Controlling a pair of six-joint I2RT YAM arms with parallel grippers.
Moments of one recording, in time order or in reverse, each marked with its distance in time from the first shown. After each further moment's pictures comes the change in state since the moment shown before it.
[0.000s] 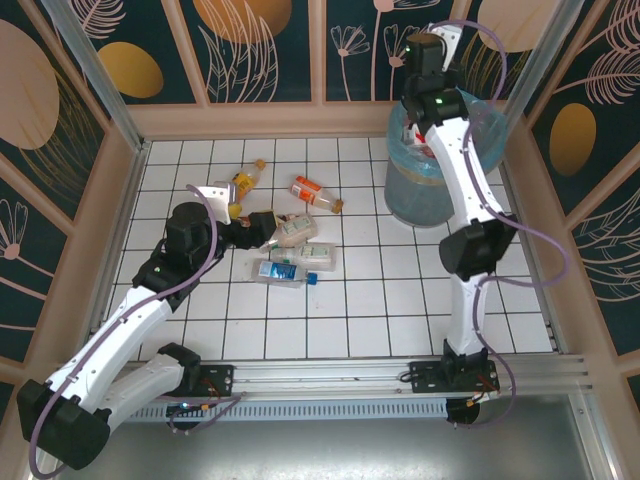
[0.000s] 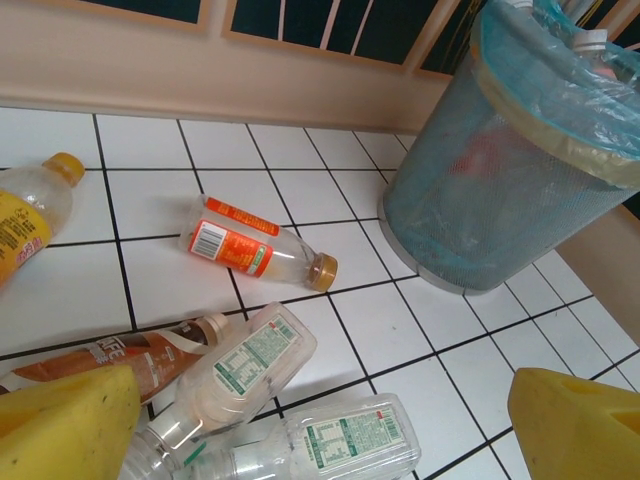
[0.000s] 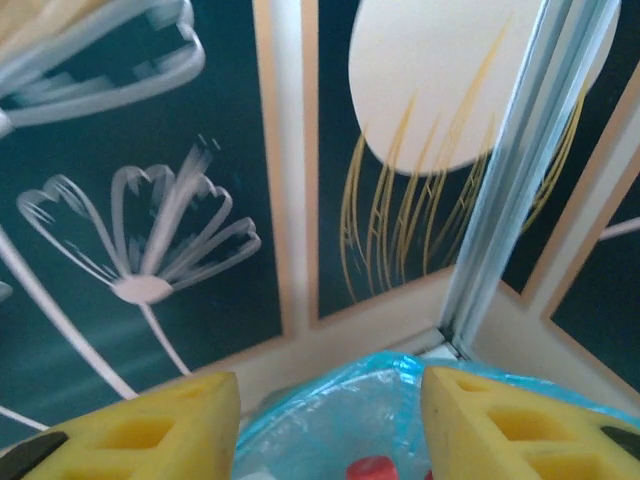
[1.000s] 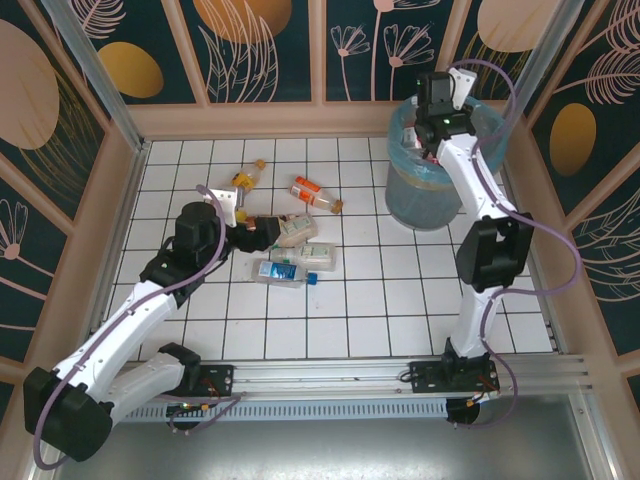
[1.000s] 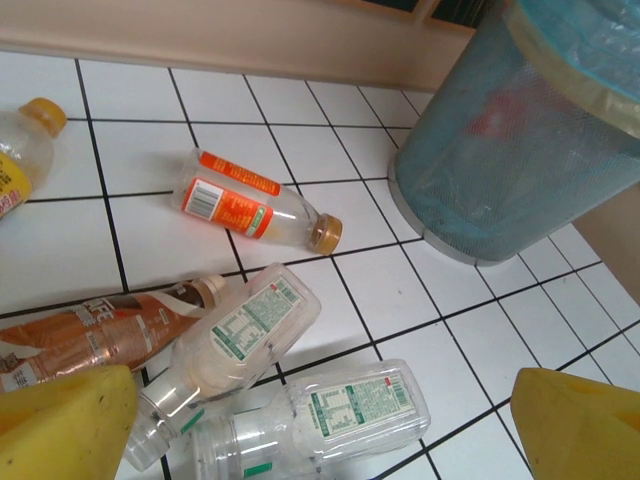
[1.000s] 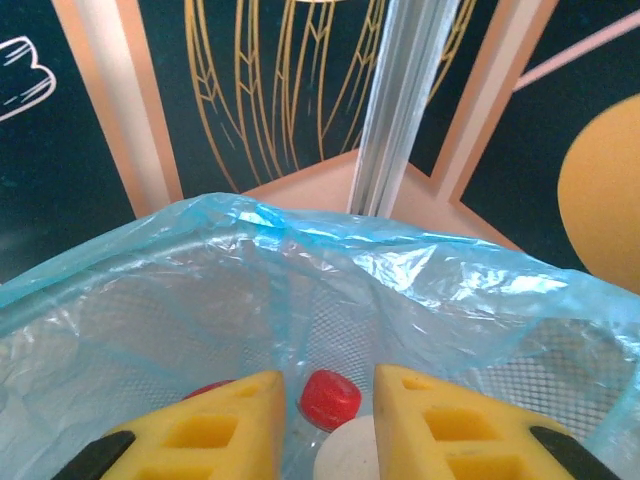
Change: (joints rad) left arm 0.000 0.052 -0.023 -0.006 0.034 0.004; right arm -0.086 -0.210 -0.542 0.108 0.025 0.125
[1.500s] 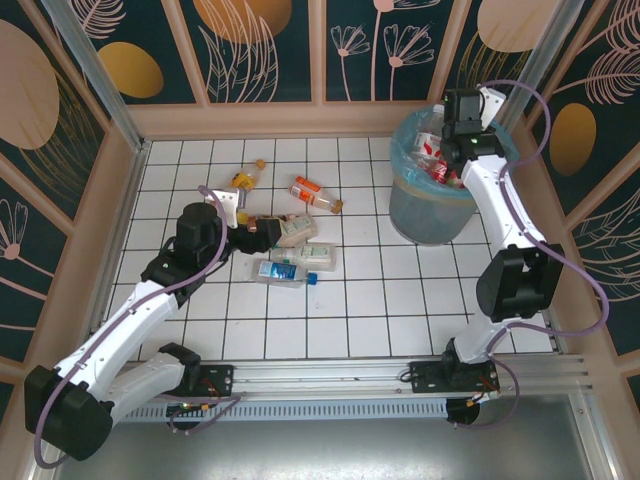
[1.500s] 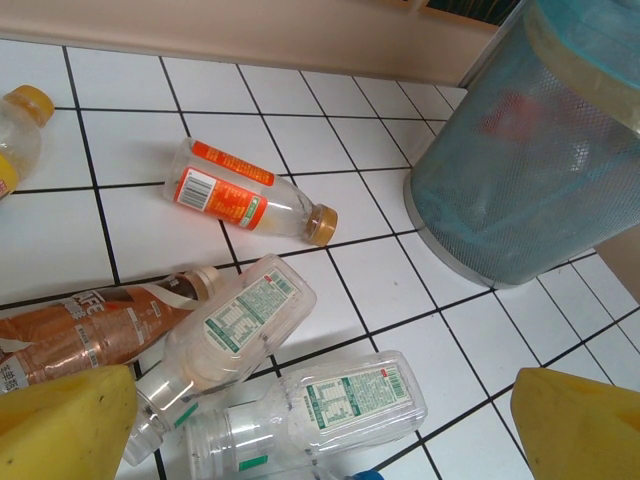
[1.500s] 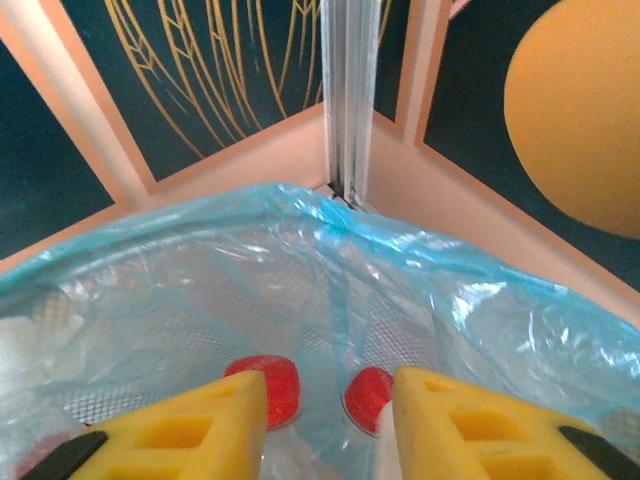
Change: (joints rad) left arm 0.000 0.003 -0.006 0.004 0.016 0.000; right arm -0.070 -0.228 -0.232 -0.002 -0.130 0.087
